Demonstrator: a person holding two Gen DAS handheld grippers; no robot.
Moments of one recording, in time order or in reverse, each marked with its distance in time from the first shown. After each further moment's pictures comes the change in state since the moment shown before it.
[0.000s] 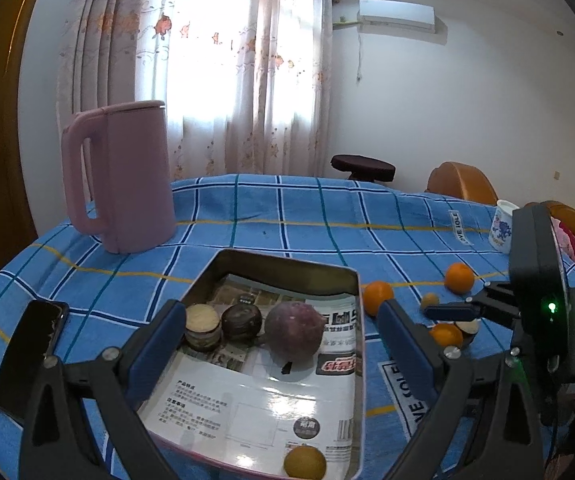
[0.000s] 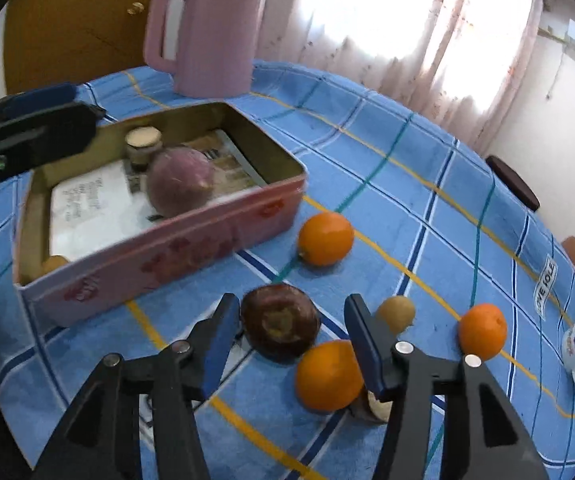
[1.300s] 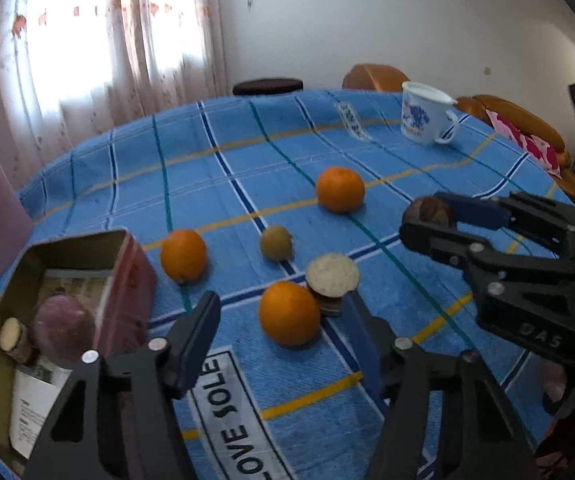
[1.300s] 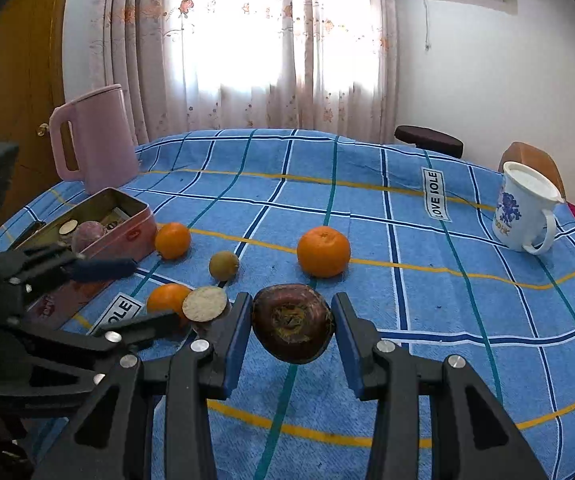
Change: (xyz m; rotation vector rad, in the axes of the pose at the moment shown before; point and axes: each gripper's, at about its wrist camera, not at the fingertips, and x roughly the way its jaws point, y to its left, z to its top) left arm 0.065 -0.145 -0.021 0.277 0.291 -0.226; right arm -0.079 -0.090 -0.091 0.417 -0.222 -0.160
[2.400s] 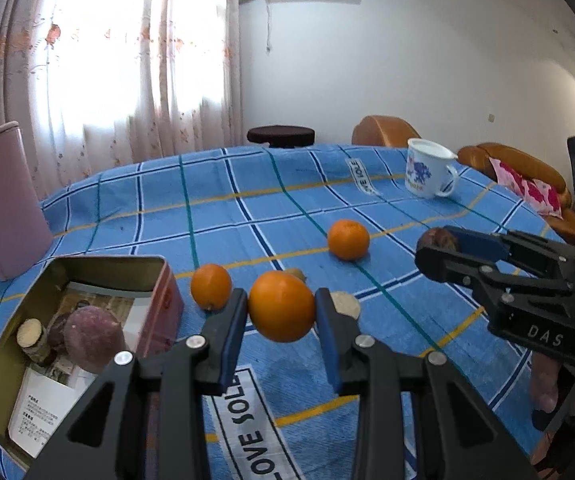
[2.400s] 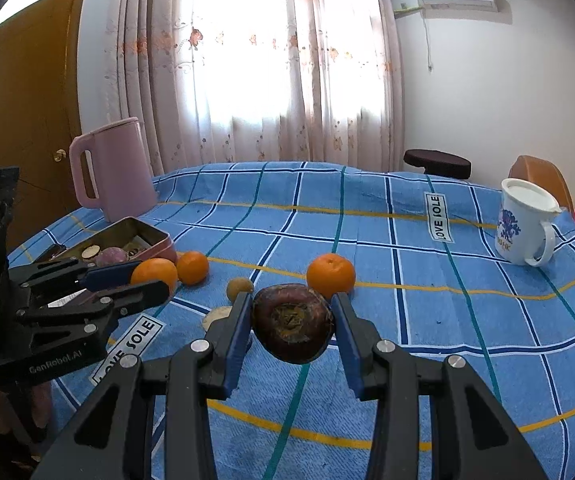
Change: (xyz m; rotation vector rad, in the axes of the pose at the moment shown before) left arm -0.035 0.013 -0.005 -0.062 -0.213 0.017; right arm -0.025 -0.002 -0.002 0.013 -0.129 0.053
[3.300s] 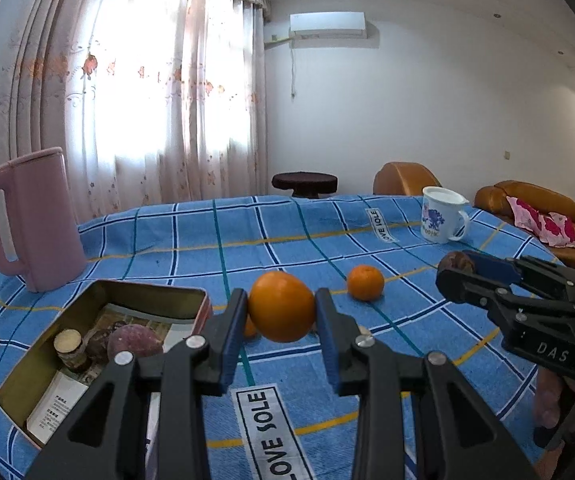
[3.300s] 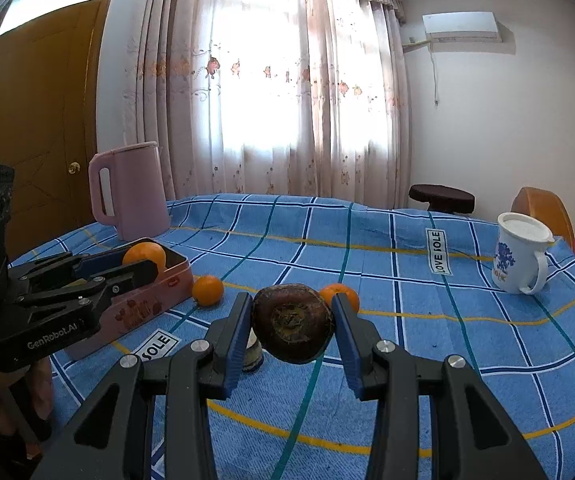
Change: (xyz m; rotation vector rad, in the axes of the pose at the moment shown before) left arm -0.034 0.004 -0.005 -0.032 -0.185 0.087; right arm -0.024 0.008 -0.003 -0.047 -0.129 0.013
